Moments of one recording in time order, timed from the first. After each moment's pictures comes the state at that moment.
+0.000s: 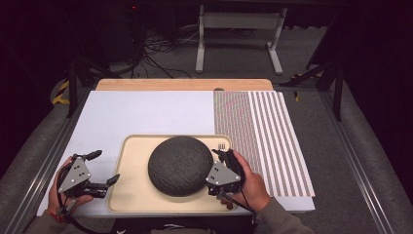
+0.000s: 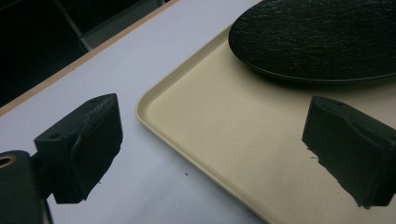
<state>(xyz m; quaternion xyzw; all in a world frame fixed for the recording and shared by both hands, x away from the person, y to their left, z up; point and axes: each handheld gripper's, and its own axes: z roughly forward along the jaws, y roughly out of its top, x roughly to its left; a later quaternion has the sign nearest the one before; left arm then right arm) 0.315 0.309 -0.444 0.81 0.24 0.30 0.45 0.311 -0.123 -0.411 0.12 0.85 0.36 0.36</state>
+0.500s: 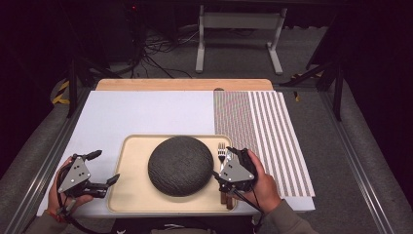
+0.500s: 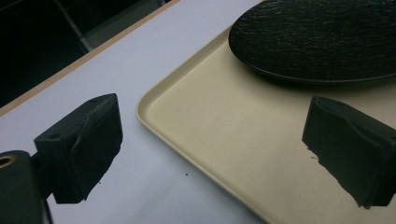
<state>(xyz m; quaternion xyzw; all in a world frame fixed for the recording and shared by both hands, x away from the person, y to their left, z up) 0.315 0.310 -0.444 0.81 0.24 0.30 0.45 0.313 -0.151 -0.410 0.16 0.84 0.35 0.38</state>
